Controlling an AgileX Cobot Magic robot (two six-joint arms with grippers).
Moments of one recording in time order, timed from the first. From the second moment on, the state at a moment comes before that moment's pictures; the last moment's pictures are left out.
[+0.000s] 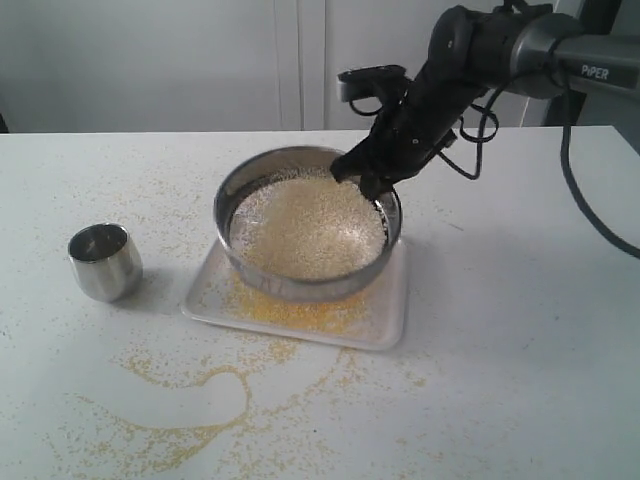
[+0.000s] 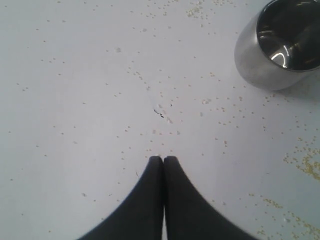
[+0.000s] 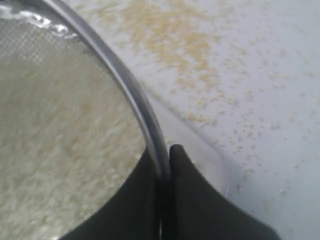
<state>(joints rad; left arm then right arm) 0.02 1.20 -0.81 0.03 0.72 -0.03 0.34 2.17 -1.82 0.28 0.91 -0.45</state>
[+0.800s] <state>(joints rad) 0.02 1.20 -0.81 0.03 0.72 -0.03 0.35 2.18 -1.82 0.22 0.97 -0.18</state>
